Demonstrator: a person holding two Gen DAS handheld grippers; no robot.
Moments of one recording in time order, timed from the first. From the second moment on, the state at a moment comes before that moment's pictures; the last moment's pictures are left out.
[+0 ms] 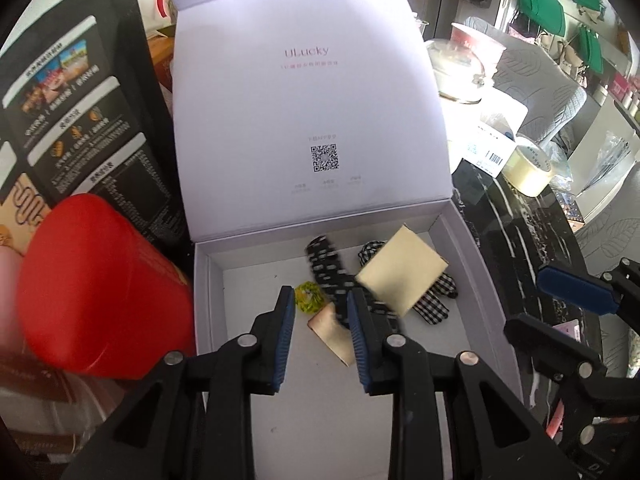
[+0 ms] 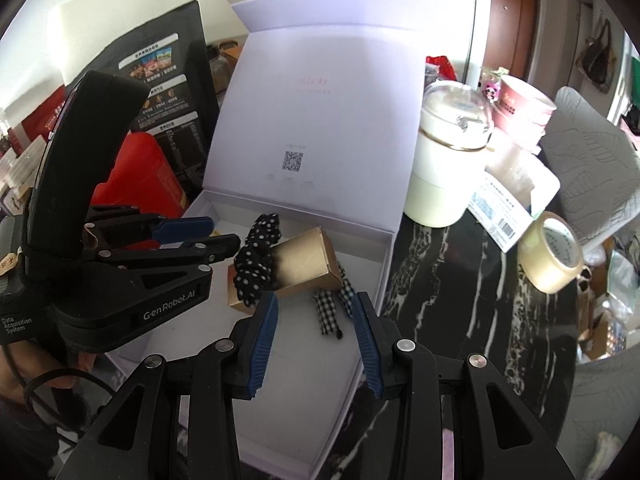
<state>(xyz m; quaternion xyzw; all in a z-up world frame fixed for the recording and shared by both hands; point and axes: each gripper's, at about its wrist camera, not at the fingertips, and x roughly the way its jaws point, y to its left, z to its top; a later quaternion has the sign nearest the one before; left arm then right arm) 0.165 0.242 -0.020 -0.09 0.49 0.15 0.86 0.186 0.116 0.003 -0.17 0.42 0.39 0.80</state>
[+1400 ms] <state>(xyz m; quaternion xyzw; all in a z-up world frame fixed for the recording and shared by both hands) 0.031 0.106 0.116 0.00 0.34 0.08 0.94 0.061 -0.044 0.116 -0.12 0.30 0.33 0.89</state>
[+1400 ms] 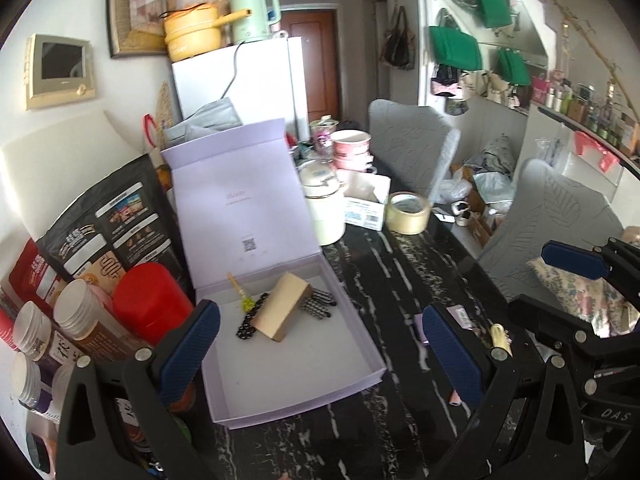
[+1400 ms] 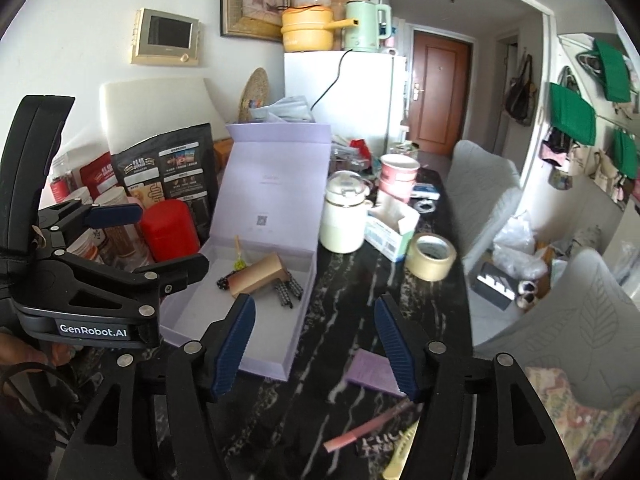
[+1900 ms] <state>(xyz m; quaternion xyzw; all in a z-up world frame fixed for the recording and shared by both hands) 0.028 0.044 0.089 0.01 0.36 -0.02 0.93 0.033 -0.114 0.103 -0.10 0.30 0.25 0.91</state>
